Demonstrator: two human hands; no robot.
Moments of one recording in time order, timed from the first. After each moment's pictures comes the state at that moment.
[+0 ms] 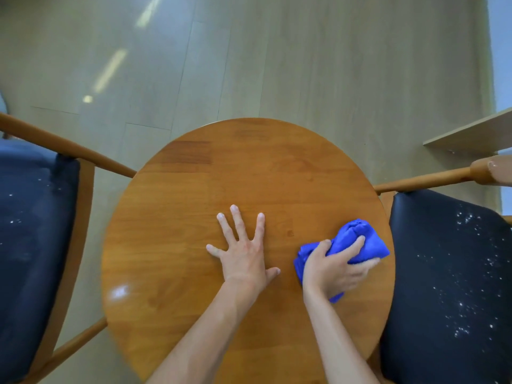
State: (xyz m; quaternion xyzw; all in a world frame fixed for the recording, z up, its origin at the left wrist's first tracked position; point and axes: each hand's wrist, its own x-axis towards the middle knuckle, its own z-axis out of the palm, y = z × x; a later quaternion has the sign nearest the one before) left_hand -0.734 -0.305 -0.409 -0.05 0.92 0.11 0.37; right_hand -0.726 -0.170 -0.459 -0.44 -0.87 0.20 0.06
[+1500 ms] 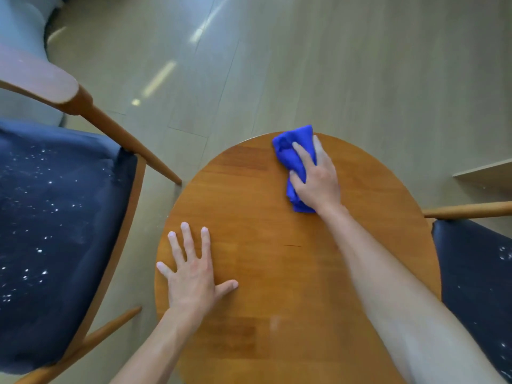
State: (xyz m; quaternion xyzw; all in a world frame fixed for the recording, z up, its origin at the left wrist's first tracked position) left_hand -0.673 -0.462 -0.419 -0.17 0.92 0.07 0.35; right_hand -0.888 -0.263 -0.461 0.13 -0.97 0.18 -0.04
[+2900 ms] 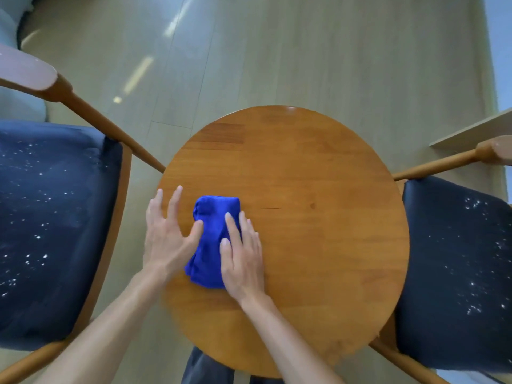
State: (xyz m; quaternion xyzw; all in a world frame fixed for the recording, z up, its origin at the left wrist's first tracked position) left_hand -0.663 -0.485 -0.400 -0.22 0.91 0.34 0.07; right_hand -0.634 -0.333 -0.426 0.03 -0.94 0.31 -0.15
